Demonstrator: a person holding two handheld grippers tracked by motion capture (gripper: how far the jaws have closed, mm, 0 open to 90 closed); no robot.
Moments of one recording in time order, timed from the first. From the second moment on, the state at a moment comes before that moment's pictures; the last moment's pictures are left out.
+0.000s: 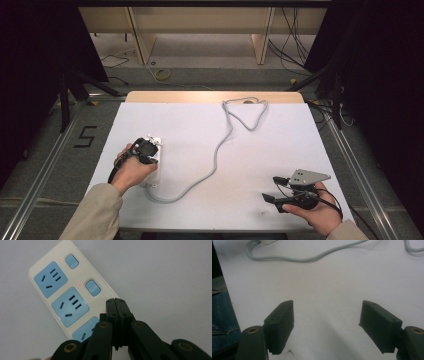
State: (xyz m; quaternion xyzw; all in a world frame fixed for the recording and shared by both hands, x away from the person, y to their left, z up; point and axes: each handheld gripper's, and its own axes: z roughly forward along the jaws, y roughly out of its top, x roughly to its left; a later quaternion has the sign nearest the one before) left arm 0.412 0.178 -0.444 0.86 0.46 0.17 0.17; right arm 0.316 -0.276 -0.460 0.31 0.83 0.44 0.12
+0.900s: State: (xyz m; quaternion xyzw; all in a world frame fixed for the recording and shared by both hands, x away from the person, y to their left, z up) left arm 0.413 0.181 -0.445 0.85 0.46 0.18 0.18; right arm 0.316 -0.277 -0.460 0.31 0.83 0.44 0.12
